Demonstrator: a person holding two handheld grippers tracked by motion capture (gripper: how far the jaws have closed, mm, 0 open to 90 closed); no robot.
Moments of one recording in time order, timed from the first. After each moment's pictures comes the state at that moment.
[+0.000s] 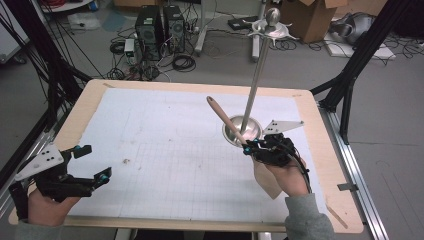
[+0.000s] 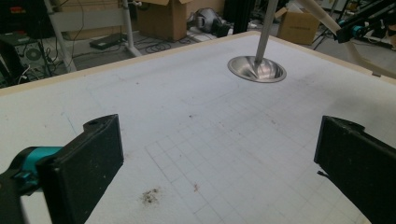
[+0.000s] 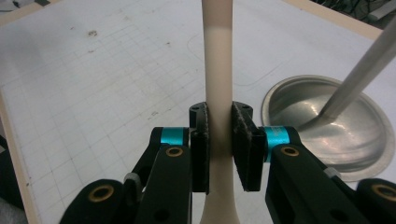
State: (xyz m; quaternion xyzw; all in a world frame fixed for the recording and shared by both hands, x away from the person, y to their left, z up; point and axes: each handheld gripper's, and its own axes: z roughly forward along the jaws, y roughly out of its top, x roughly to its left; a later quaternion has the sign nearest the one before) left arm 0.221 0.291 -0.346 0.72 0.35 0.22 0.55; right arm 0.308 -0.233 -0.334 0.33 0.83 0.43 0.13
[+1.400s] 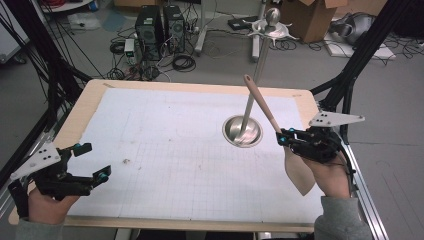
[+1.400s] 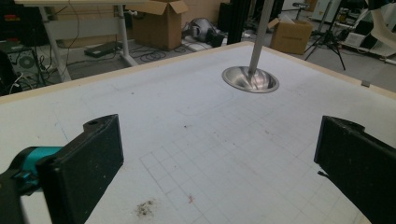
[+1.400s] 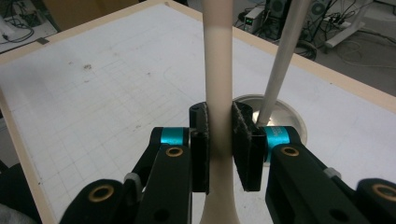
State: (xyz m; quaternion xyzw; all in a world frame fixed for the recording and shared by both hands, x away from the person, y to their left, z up) left arm 0.222 0.292 -0.342 0.71 0.34 0.22 0.57; right arm 0.283 -0.303 -0.275 0.34 0.80 0.47 0.18
